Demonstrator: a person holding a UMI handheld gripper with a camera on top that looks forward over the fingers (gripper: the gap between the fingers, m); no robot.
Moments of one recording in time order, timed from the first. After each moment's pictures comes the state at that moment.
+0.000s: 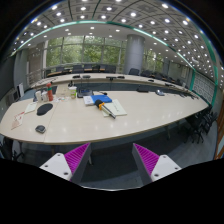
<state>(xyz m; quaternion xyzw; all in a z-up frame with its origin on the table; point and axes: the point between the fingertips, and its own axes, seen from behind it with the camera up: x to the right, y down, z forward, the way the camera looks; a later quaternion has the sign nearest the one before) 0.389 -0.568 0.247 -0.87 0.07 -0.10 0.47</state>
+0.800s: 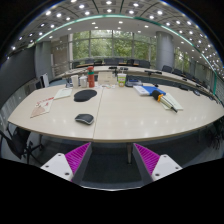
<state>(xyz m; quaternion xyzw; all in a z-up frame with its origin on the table) 0.081 -0.465 0.111 -0.89 -0.03 0.01 0.45</state>
